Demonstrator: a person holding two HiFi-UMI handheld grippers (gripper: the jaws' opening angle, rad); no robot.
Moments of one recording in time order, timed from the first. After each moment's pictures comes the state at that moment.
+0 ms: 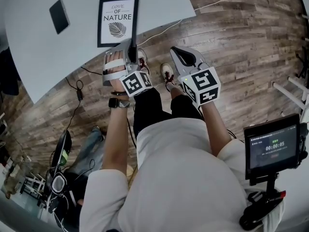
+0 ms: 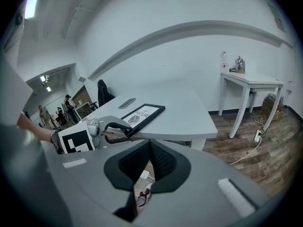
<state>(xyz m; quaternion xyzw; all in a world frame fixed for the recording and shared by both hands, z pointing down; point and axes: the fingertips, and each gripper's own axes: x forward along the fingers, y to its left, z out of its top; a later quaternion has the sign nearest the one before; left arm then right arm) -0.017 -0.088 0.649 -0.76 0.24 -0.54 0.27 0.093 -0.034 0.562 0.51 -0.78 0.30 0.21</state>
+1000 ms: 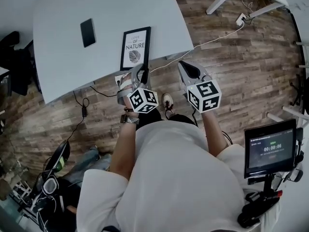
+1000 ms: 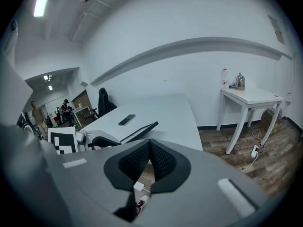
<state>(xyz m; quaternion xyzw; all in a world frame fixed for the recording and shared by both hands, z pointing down) -0.002 -0.088 0.589 -0.83 0.30 -0.46 0.10 0.118 -0.078 0.485 0.53 -0.79 0.26 0.19</state>
